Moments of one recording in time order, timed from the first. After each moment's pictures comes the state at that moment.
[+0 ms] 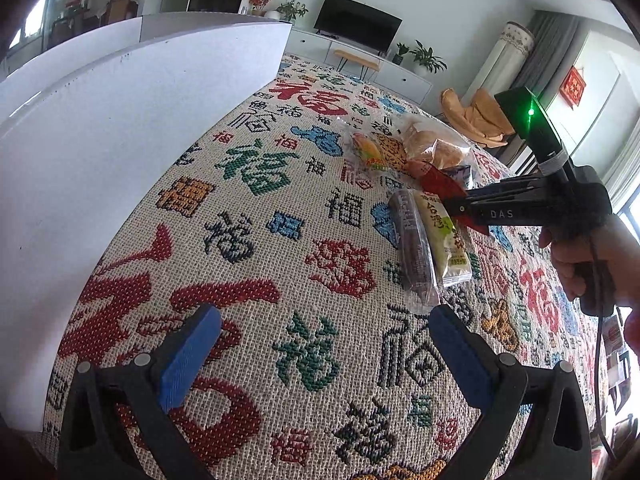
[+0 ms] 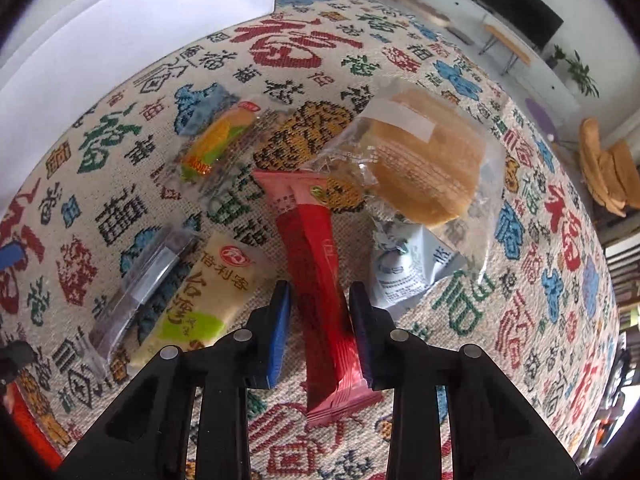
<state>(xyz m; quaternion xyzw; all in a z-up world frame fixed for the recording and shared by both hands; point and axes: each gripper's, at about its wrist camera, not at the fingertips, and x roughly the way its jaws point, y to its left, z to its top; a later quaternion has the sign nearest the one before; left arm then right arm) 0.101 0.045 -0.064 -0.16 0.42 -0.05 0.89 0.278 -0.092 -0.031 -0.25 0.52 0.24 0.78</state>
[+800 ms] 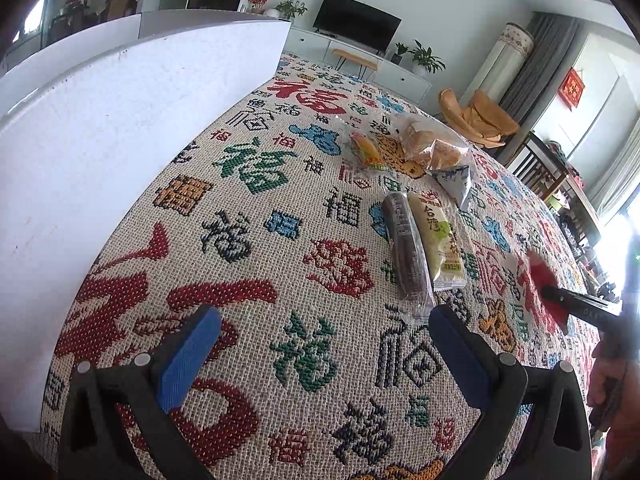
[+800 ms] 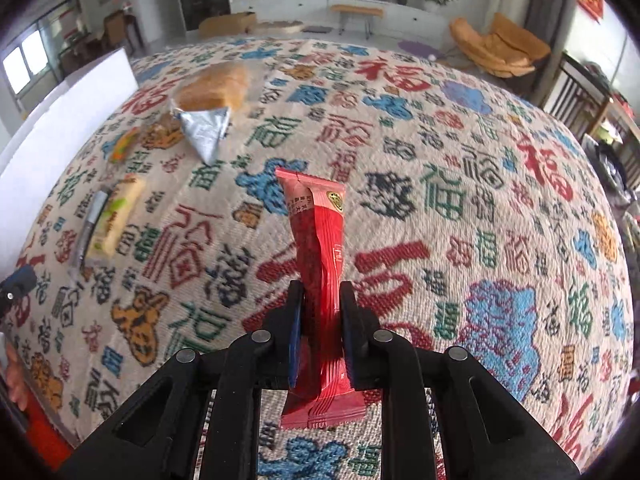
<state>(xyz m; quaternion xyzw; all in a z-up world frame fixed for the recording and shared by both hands) 0.104 0.046 -0.065 -0.17 0.42 -0.05 0.89 0.169 -0.263 -0.015 -0.04 0.49 0.07 0.87</state>
